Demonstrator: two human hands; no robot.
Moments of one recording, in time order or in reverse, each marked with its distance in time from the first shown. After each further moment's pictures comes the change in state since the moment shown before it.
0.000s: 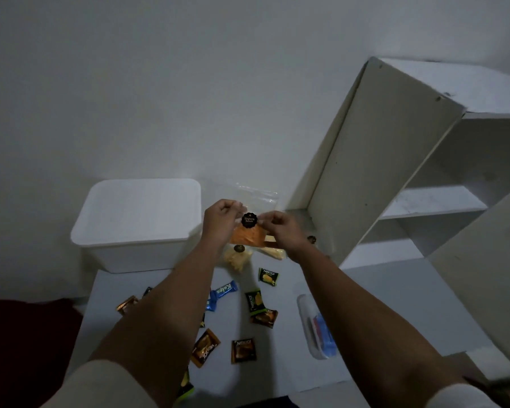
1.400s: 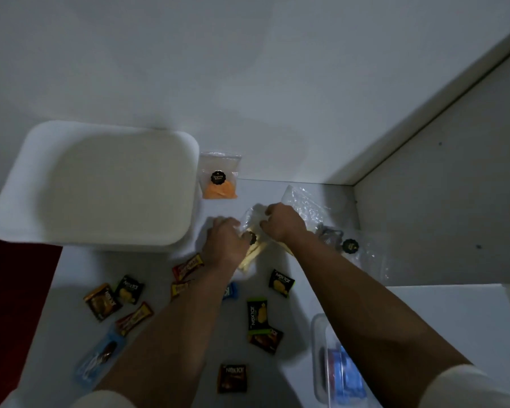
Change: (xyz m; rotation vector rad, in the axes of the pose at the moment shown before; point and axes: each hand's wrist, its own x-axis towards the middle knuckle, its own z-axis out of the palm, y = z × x) left_hand 0.109 -0.155 0.021 0.878 0.126 -0.249; right_hand 0.219 0.105 0.009 -1.151 -0.211 0.160
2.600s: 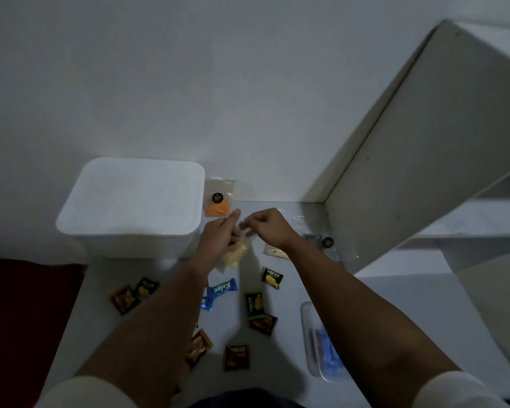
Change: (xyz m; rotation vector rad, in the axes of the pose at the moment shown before) left_hand -0.083 0.027 -0.097 -0.752 -0.247 -0.092; right_hand -0.148 -0.041 -0.046 0.606 0.086 -0.265
